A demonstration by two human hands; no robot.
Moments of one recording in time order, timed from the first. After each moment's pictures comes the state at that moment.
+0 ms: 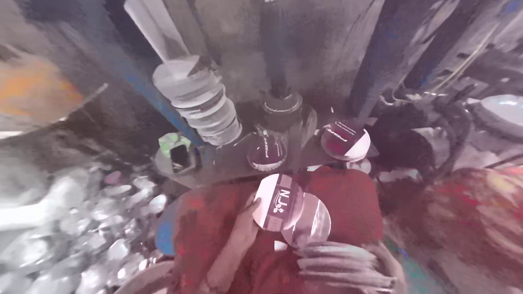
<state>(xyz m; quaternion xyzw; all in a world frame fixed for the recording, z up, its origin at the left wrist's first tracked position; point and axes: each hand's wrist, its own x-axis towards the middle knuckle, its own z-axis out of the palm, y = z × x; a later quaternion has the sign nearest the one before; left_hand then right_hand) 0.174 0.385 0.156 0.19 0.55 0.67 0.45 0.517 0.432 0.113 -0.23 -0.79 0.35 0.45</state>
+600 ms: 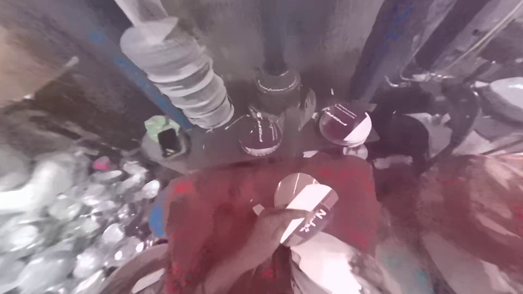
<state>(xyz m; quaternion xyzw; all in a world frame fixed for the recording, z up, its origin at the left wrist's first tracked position) 0.232 0.364 0.202 0.66 0.54 0.45 0.27 0.546 0.394 0.120 -0.16 -0.86 0.35 0.34</state>
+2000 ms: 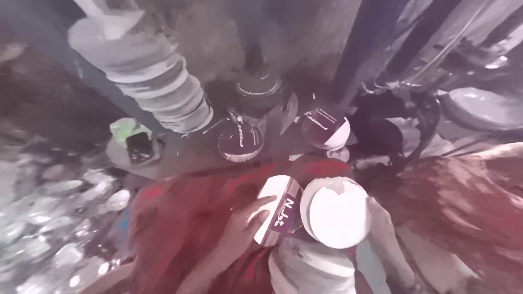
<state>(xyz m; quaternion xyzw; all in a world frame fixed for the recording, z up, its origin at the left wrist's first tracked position) 0.214 0.381 0.183 0.60 0.58 0.47 0.29 0.513 0.493 0.153 -0.50 -0.50 0.50 0.50</state>
